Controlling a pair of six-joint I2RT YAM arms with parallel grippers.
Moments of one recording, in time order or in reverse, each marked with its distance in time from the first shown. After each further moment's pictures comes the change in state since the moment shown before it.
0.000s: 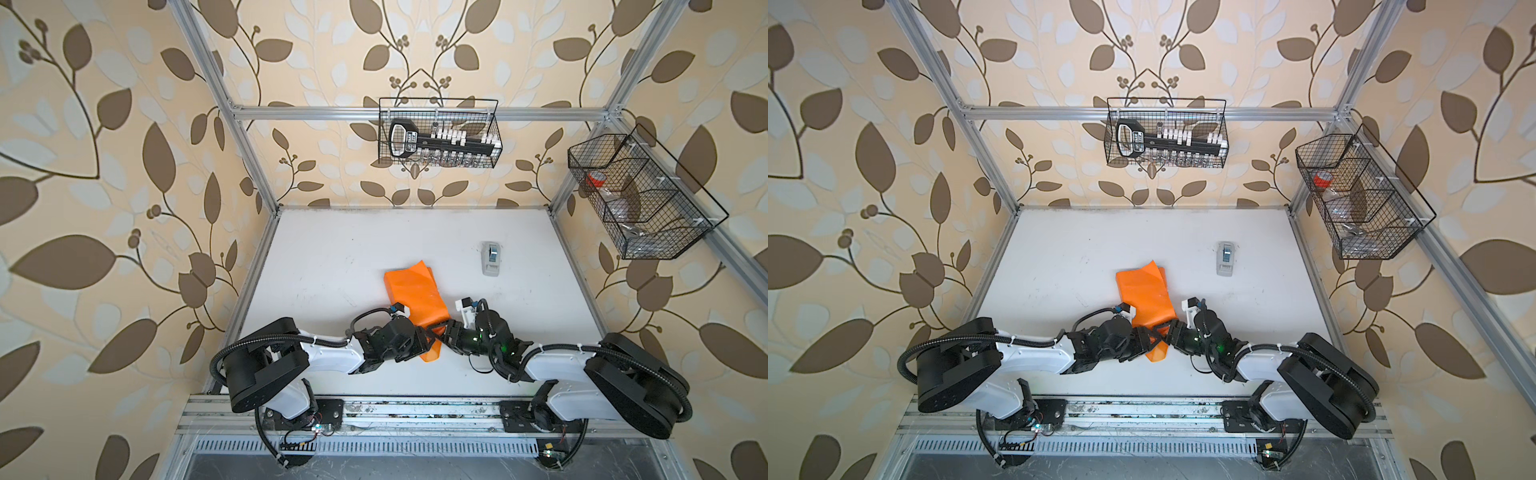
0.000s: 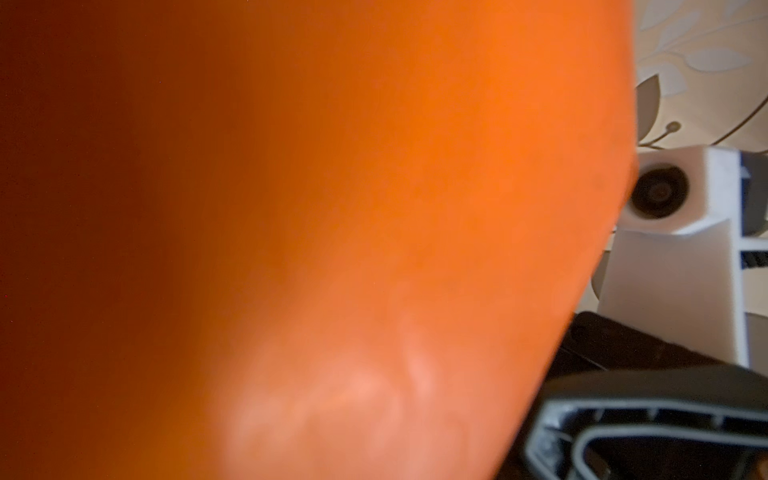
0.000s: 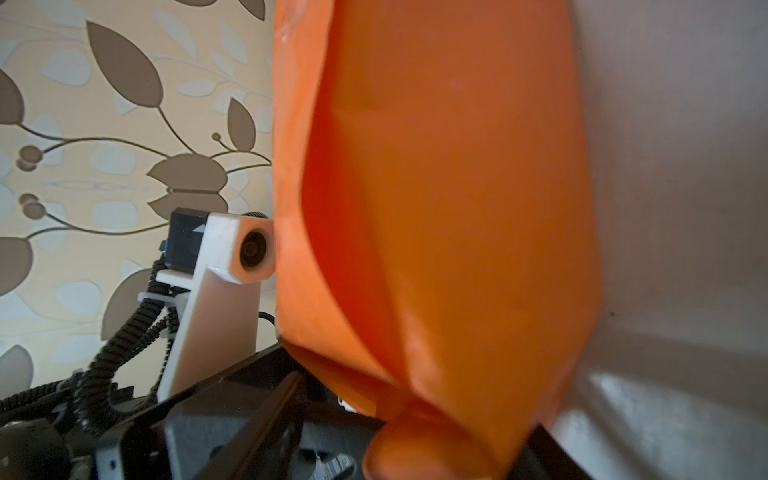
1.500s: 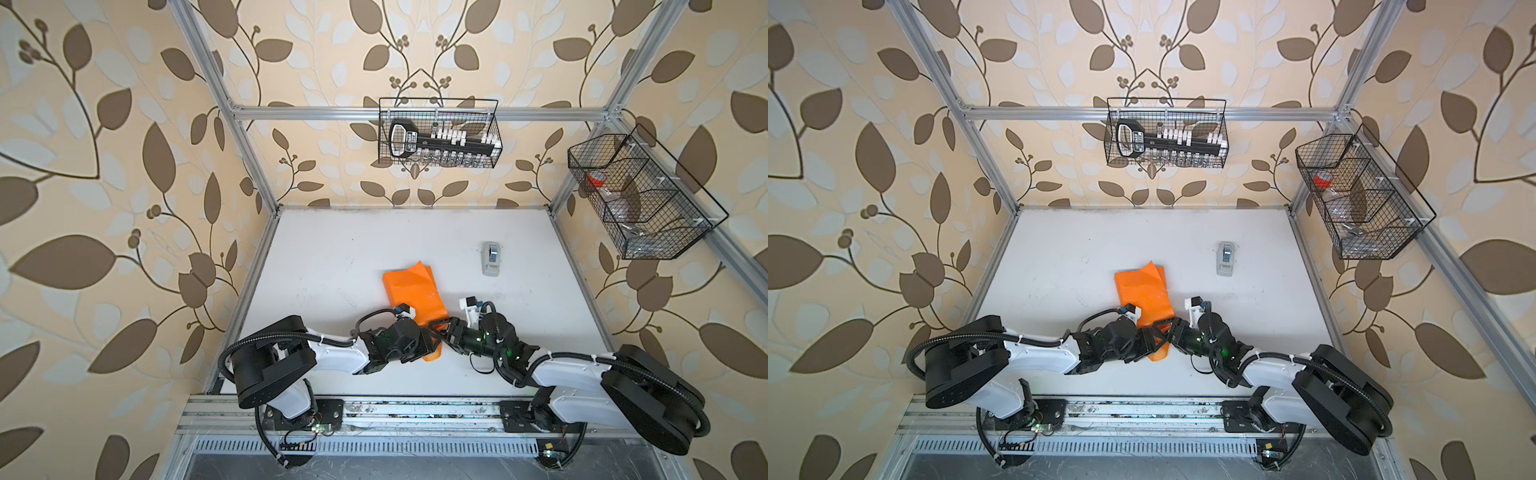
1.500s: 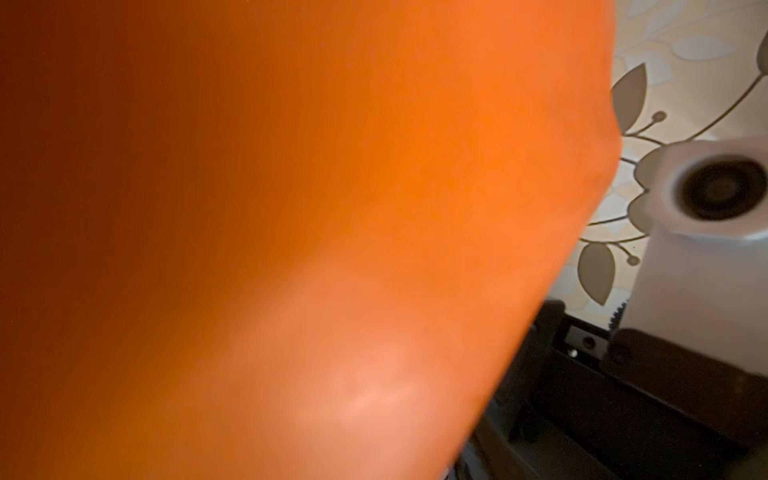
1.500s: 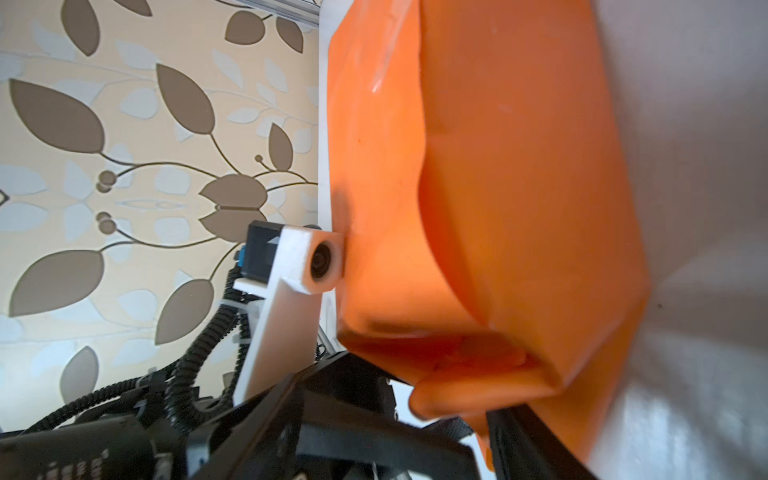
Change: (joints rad) left arm -0.027 0.037 0.030 0.028 -0.003 -0.028; right arm 0.019 -0.124 -0.021 -0.011 0.042 0.060
